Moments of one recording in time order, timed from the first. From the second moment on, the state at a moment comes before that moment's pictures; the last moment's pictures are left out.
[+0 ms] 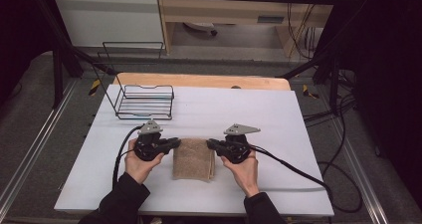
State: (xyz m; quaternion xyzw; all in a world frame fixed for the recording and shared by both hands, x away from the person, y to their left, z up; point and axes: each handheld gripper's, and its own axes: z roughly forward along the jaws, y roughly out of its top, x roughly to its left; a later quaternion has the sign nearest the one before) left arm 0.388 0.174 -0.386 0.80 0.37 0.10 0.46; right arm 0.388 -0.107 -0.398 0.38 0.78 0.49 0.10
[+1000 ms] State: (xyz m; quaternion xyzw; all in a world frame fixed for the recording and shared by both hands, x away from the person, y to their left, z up) left arm 0.370 0.176 -0.357 0.78 0.35 0.14 0.51; right arm 0.377 -0.108 -0.365 0.34 0.77 0.52 0.15
